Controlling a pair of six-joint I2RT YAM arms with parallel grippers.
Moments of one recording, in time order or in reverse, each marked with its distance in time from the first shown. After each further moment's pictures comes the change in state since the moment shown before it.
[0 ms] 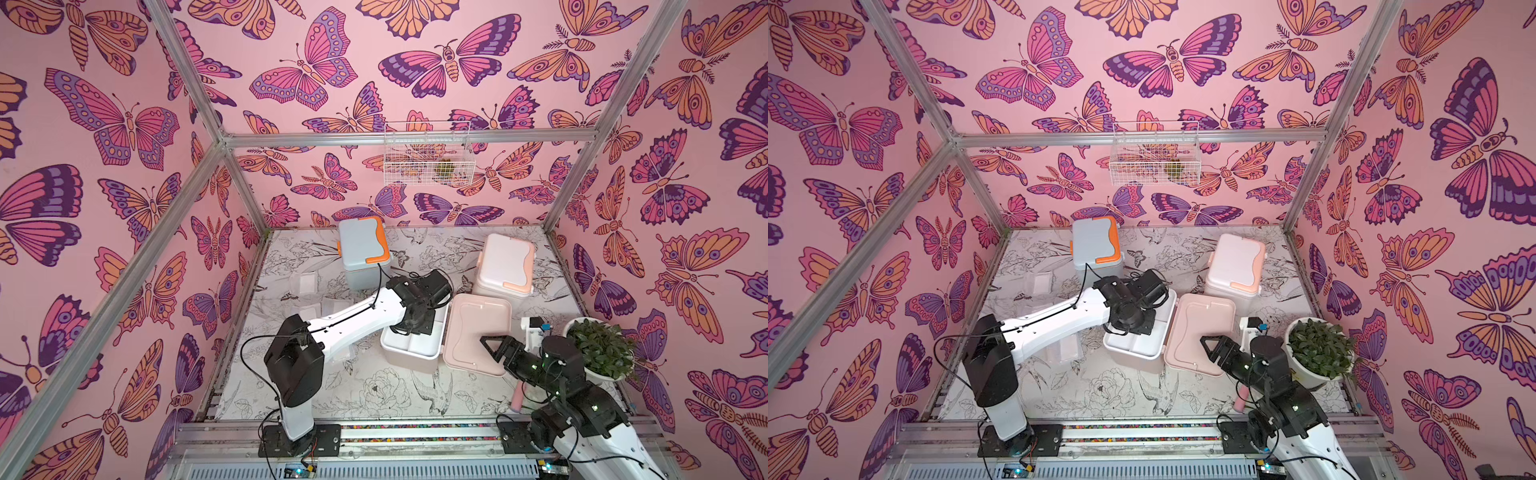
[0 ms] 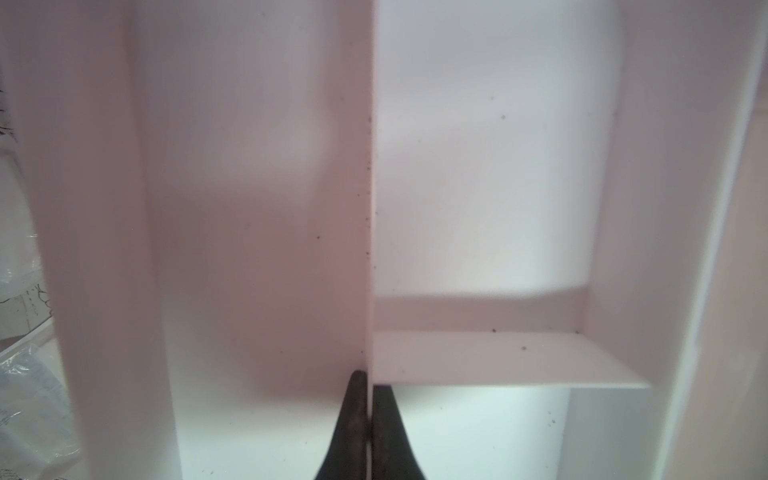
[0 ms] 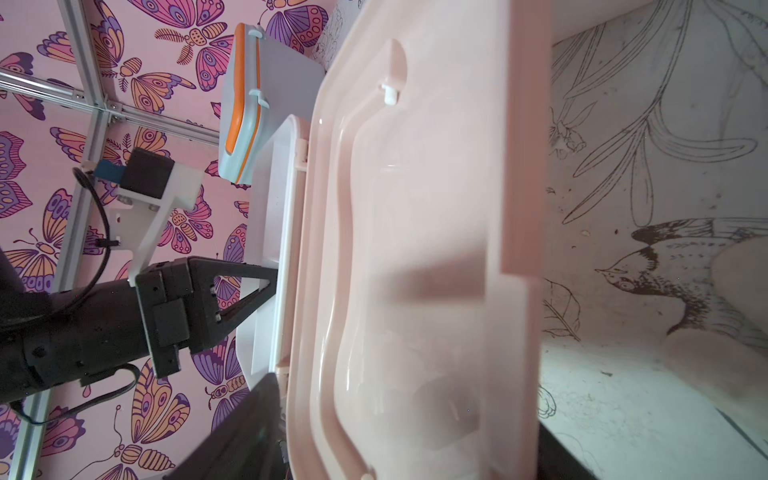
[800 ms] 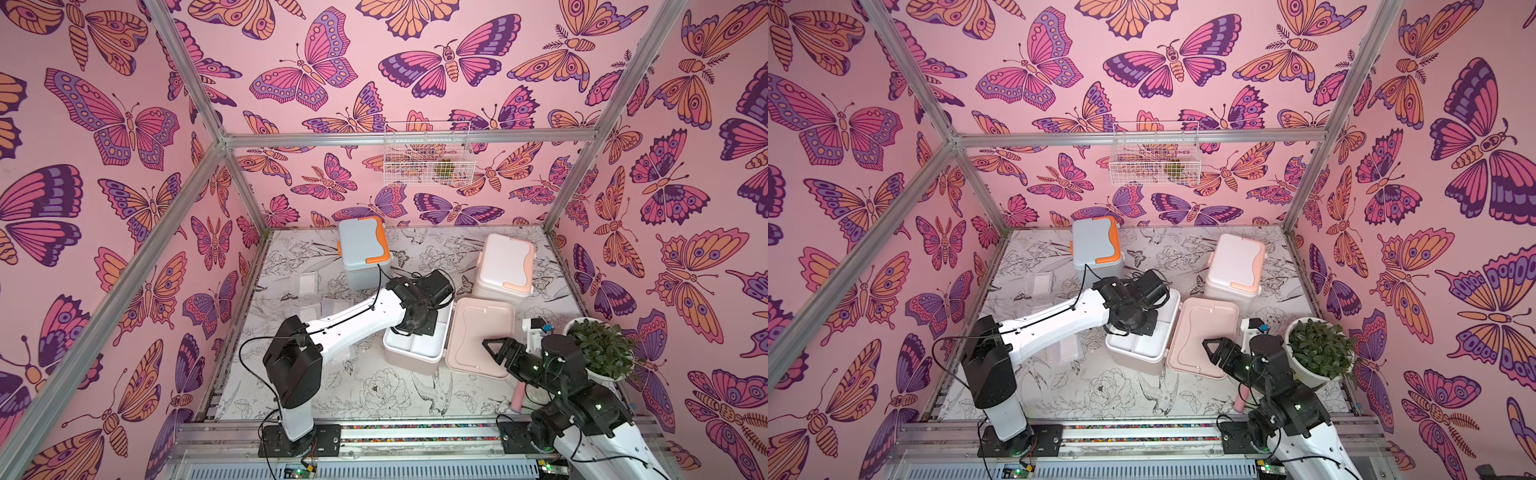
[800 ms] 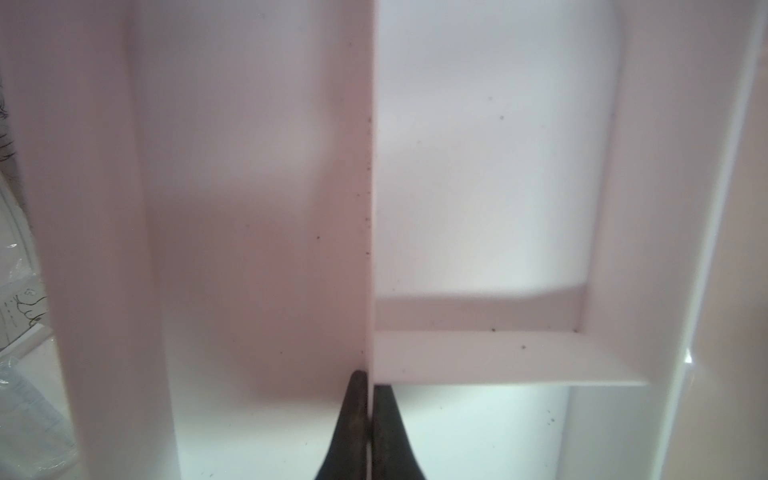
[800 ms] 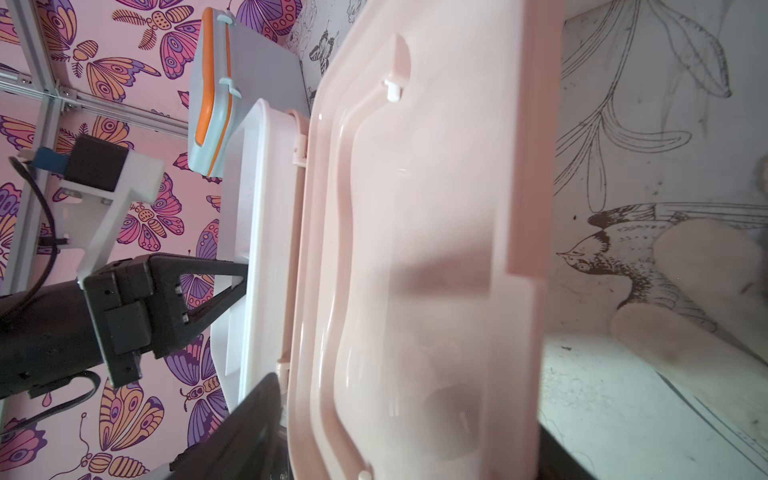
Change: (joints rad) left arm -0.009 -0.007 0.000 0.017 0.019 0.013; right arm 0.000 0.017 0.040 -0.093 0.026 -0.029
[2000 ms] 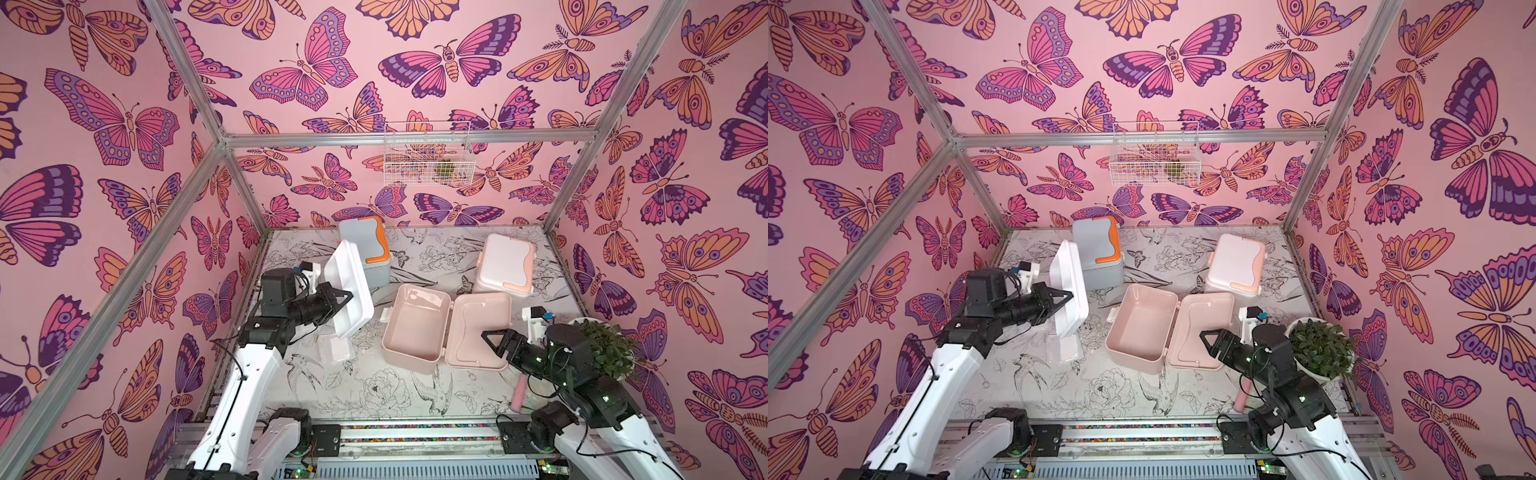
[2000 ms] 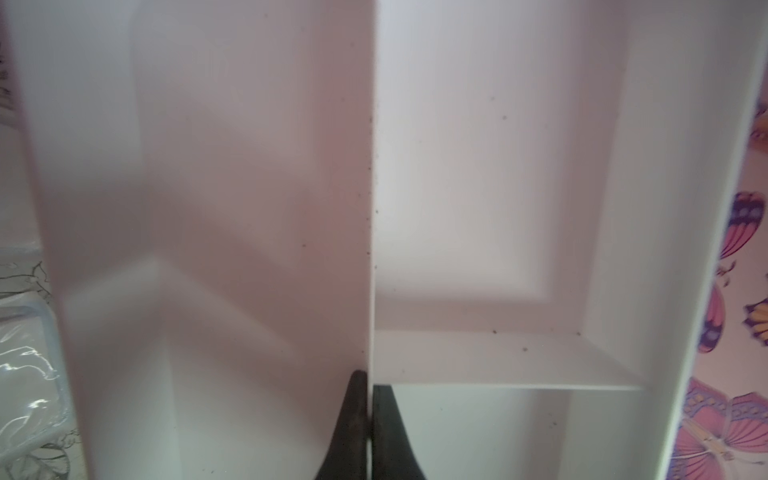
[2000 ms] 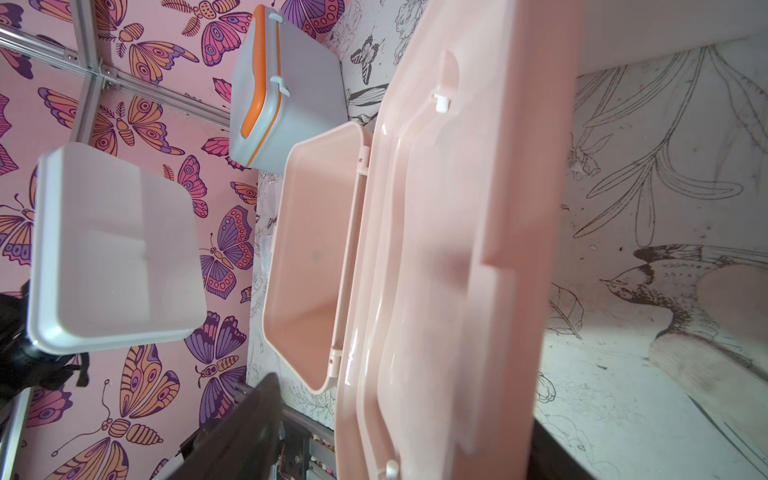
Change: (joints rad) left arm 0.948 -0.813 -0.720 0.562 0.909 -0.225; right arm 0.000 0.102 0.133 -0.002 -0.042 -0.072
